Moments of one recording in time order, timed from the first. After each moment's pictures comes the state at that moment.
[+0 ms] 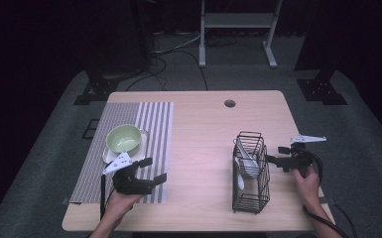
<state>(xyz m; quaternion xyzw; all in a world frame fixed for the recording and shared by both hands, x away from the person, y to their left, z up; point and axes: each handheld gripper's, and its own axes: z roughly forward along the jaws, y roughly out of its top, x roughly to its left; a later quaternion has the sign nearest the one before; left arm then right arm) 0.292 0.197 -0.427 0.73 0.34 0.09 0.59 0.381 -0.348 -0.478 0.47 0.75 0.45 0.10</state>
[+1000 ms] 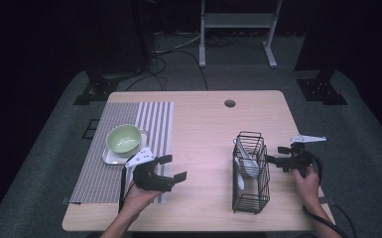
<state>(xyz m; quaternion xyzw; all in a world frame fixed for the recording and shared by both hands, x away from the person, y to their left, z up) 0.301 0.144 -0.417 0.75 0.31 0.06 0.59 0.381 -0.348 -0.478 0.47 0.76 0.45 0.10</state>
